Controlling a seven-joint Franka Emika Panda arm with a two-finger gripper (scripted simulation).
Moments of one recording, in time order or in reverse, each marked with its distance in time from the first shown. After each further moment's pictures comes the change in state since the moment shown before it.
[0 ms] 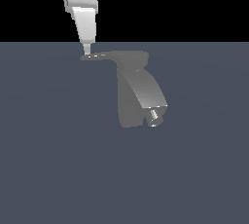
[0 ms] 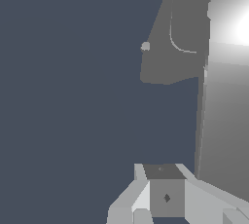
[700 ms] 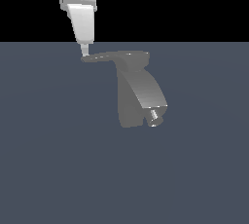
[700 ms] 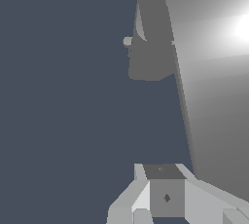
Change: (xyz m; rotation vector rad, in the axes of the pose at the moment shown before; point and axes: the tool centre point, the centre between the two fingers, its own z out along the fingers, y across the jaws) arm -0.008 0.031 0.000 0.004 -0.002 -0.011
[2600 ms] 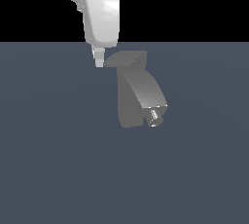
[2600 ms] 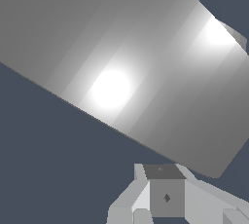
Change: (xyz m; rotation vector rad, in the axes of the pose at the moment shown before) arm 0.023 0.109 0.000 -0.003 0.002 -0.010
